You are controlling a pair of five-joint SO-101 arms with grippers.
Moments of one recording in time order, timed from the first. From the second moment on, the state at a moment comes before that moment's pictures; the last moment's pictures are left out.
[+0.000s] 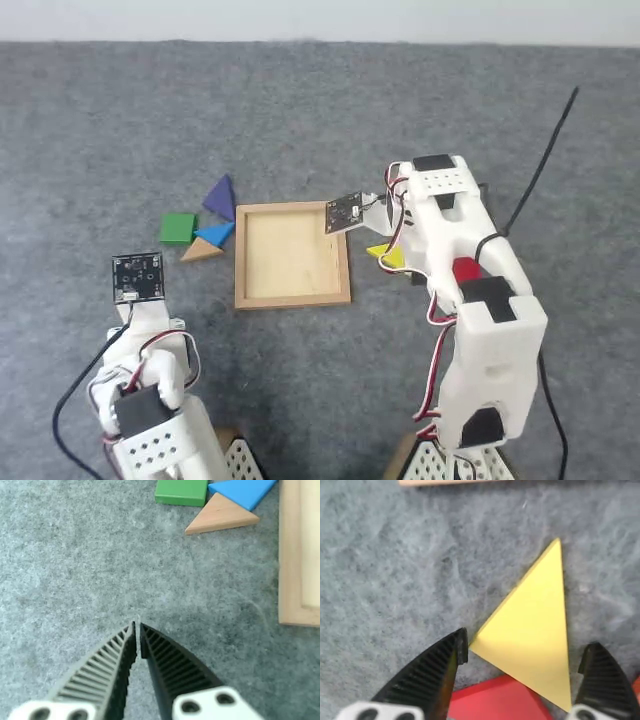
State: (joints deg) left arm -30.5 -103.7 97.0 72.6 -10.4; right arm -13.4 28.1 1.0 79.6 80.7
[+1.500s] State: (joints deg) left arm -30.5 -103.7 97.0 72.6 -10.4; right arm -8.3 26.7 5.5 79.5 91.3
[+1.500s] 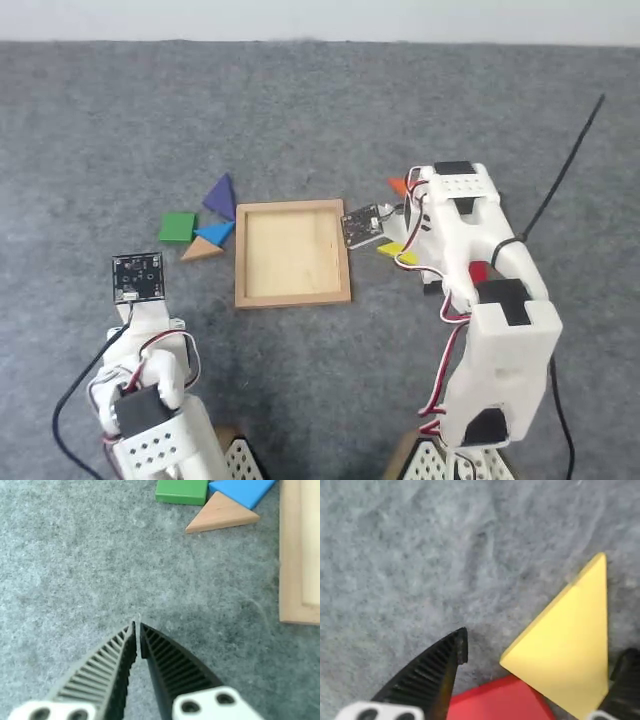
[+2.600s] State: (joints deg) left arm -30.5 -103.7 97.0 72.6 -10.4; right arm -3.5 26.9 5.3 75.7 100.7
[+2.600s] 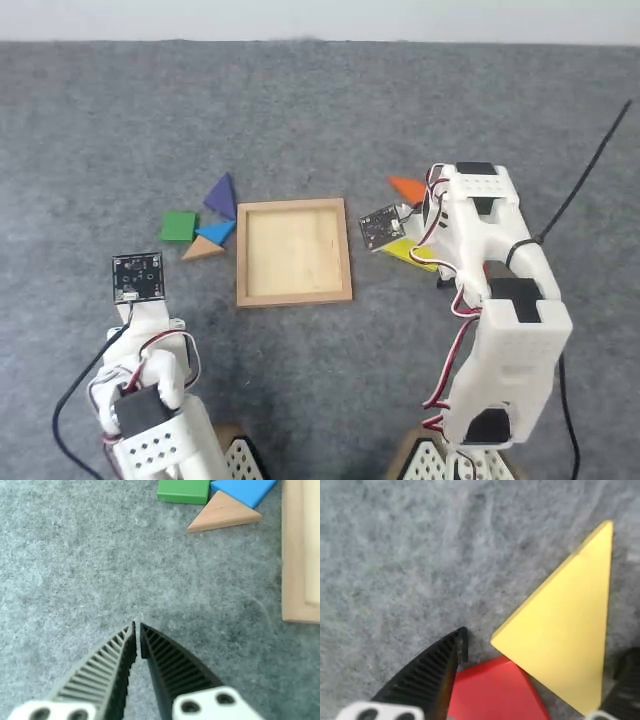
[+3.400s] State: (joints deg) left arm -30.5 -103.7 97.0 72.6 -10.4; right arm -5.5 26.3 4.2 72.4 96.7
